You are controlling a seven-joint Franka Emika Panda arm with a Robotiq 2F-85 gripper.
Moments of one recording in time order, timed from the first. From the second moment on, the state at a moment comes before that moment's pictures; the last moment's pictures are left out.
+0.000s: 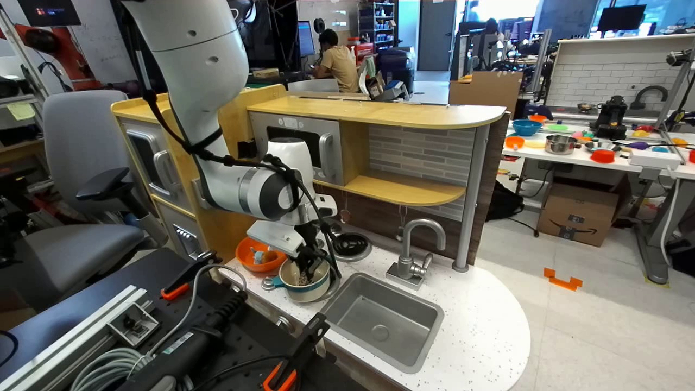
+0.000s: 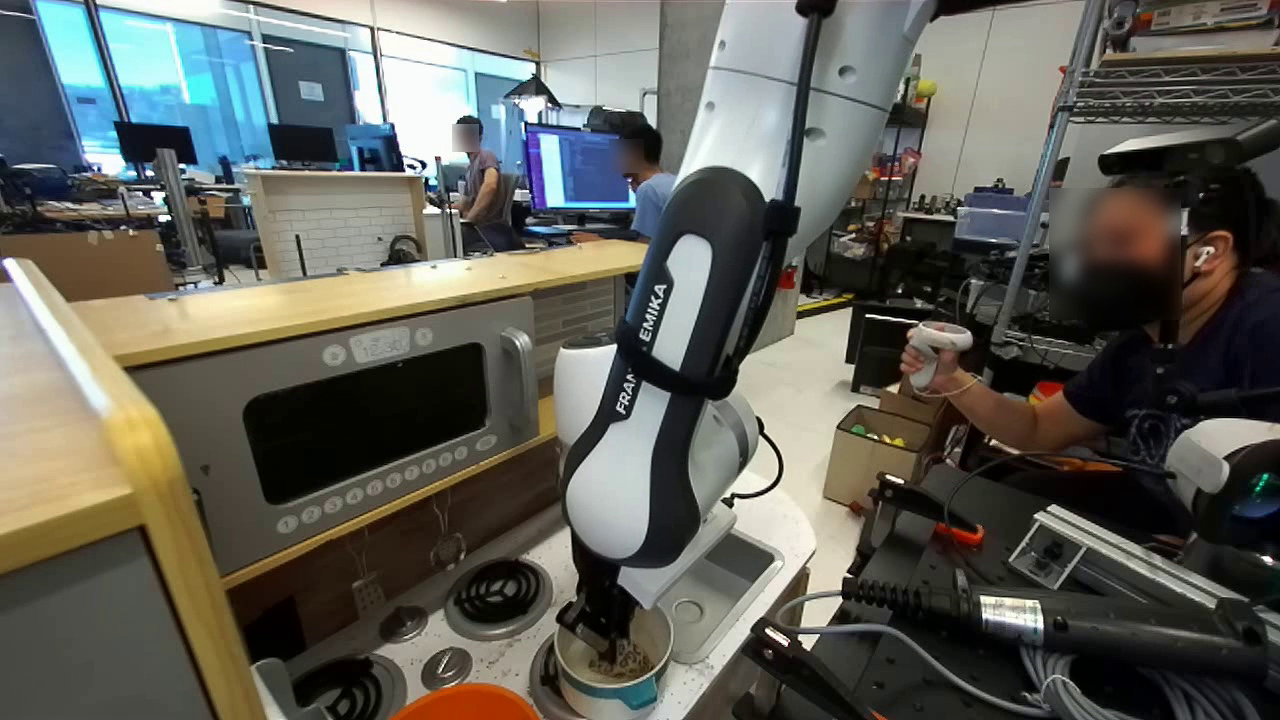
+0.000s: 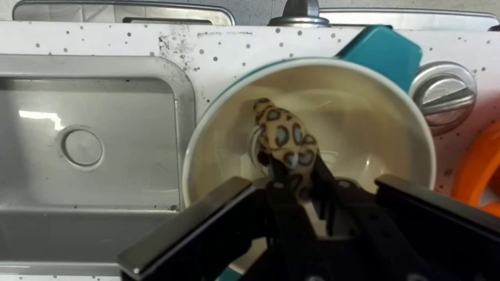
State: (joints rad) arm 0.22 0.98 -0.02 -1.95 -0.01 2.89 0.12
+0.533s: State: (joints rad) arm 0.22 0.81 -0.04 -2.08 0.00 2.90 0.15
